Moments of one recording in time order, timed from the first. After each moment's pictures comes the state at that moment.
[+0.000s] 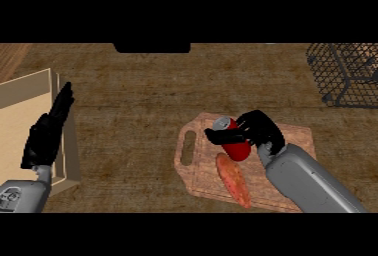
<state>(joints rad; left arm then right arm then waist) -0.16 0.40 -0.07 -1.46 -0.03 0.20 0.08 -0.56 -0.35 0.63 -1.35 0.14 -0.17 1.18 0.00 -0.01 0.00</state>
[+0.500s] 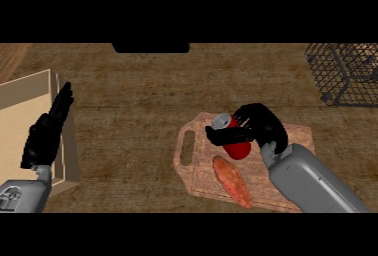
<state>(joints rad) -0.16 0.38 -0.05 -1.45 -0.04 0.18 0.07 -0.55 -0.35 0.58 -1.44 0.23 -0.16 1.11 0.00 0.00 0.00</state>
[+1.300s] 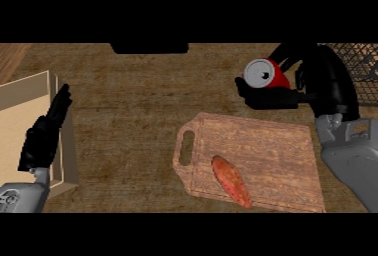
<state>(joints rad) -0.14 0.37 -0.03 -1.46 -0.06 0.17 0.06 -0.67 -0.54 0.40 -1.65 0.42 -0.22 0.83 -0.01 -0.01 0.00</state>
